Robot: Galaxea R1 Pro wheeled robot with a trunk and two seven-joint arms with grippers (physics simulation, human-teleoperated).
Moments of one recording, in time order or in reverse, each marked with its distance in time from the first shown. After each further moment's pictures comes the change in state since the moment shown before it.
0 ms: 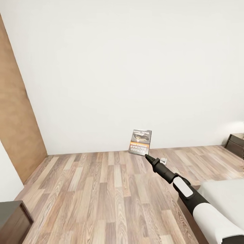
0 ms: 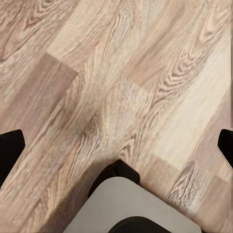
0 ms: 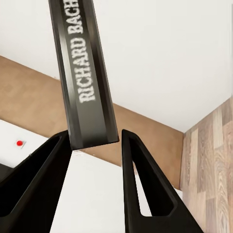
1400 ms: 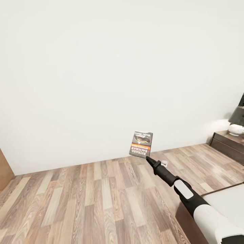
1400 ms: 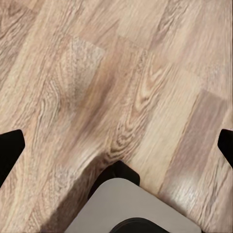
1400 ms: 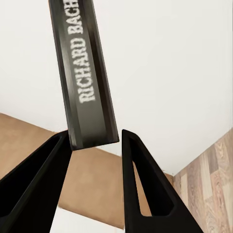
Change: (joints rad) left arm 0.000 0.004 0.000 0.000 0.001 0.000 -0.006; right arm 0.002 -0.002 -0.005 0.060 -0.008 0.001 0.056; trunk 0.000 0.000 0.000
